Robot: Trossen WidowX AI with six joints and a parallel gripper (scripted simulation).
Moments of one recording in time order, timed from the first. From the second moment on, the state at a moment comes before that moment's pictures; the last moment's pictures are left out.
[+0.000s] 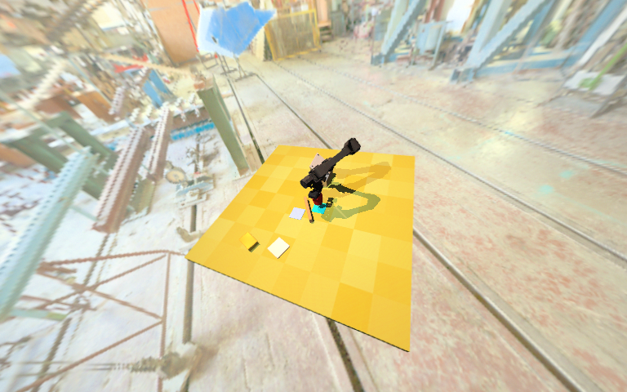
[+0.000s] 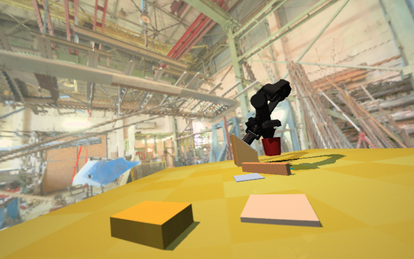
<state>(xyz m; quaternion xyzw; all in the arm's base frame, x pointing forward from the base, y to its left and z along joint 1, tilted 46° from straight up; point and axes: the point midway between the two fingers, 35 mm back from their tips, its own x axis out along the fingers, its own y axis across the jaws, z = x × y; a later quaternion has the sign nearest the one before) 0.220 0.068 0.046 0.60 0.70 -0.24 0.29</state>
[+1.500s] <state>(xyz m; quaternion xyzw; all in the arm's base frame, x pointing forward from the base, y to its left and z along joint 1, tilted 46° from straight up) 0.213 0.104 0.014 0.61 0.70 -0.24 0.29</state>
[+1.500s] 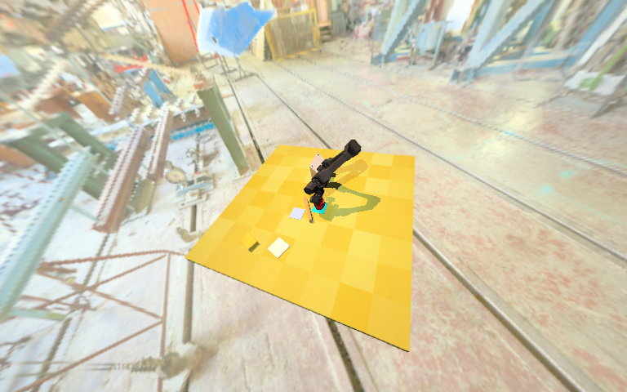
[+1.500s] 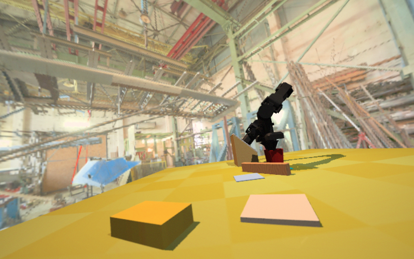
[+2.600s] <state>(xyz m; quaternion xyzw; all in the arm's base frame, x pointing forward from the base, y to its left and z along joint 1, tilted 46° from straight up) 0.215 0.094 0.023 0.61 0.70 -0.25 0.29</state>
